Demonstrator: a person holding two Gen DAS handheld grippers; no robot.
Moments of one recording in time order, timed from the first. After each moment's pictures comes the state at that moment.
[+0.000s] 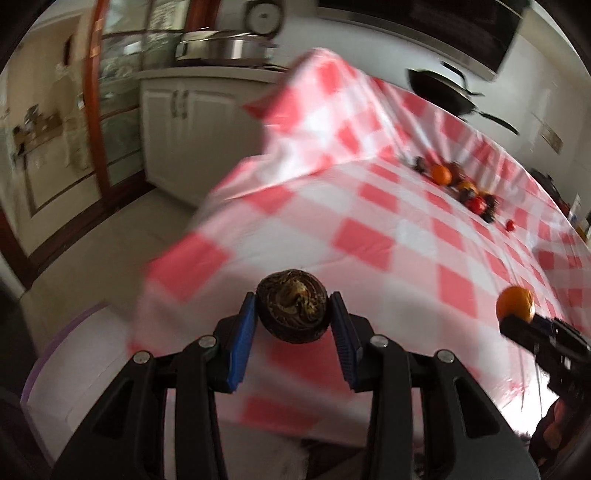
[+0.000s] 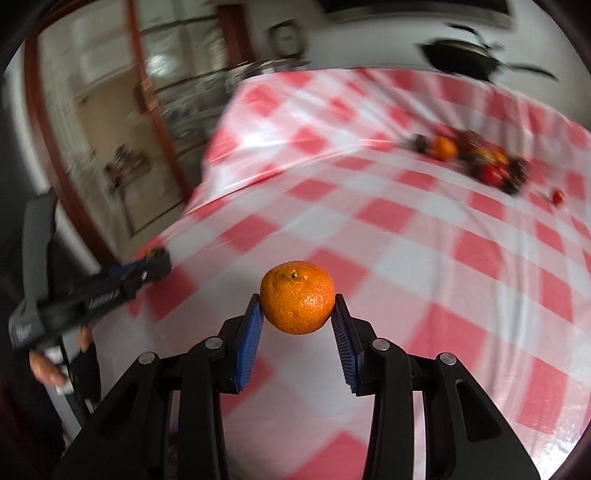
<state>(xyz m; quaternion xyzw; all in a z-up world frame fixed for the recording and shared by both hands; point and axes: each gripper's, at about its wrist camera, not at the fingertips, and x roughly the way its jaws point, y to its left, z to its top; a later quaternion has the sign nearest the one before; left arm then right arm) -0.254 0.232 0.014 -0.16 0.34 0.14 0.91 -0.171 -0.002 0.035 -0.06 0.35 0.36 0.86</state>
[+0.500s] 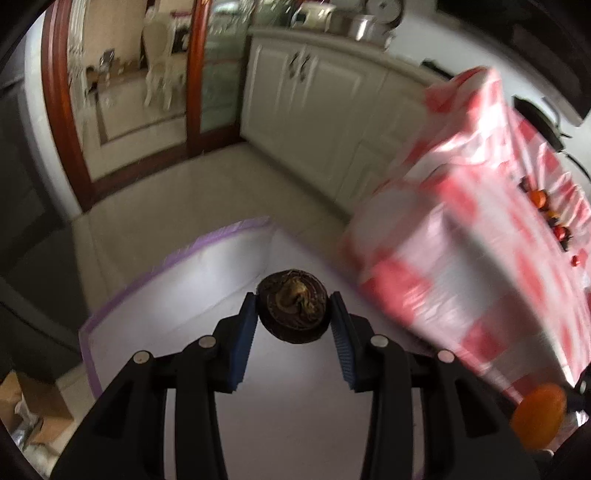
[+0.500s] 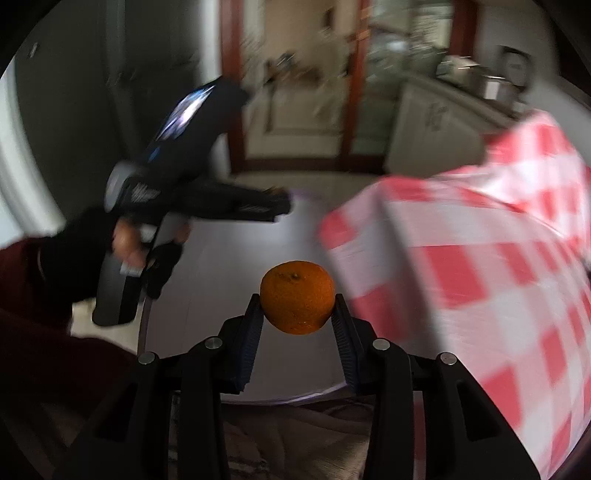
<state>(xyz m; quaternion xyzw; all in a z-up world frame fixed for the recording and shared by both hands) -0.366 0.347 -0.055 -0.24 0.39 0.26 0.85 -0.320 0.144 0.002 -0.30 0.31 0.58 0.69</state>
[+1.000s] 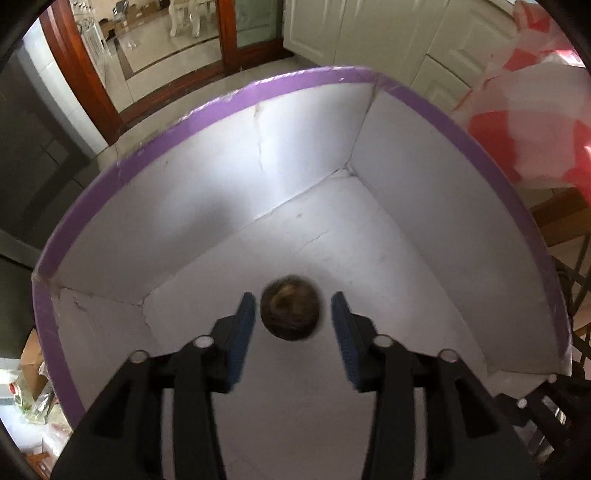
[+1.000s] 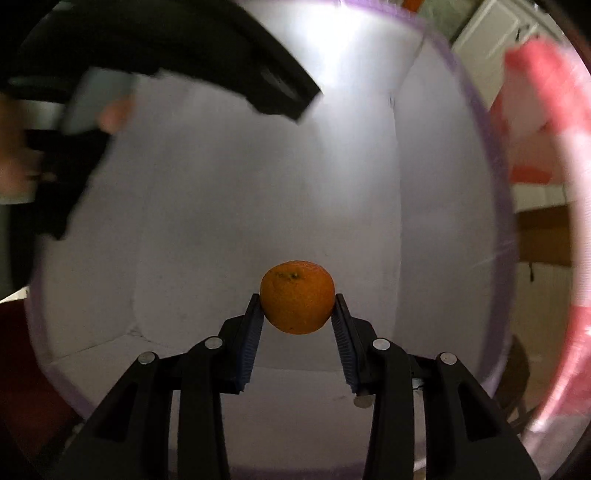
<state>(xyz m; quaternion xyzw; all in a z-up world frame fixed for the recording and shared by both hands) -0.366 0.387 -0.154 -0.25 0.53 0.30 0.75 -0.344 0.247 -0.155 -0.48 0.46 0.50 0.54</state>
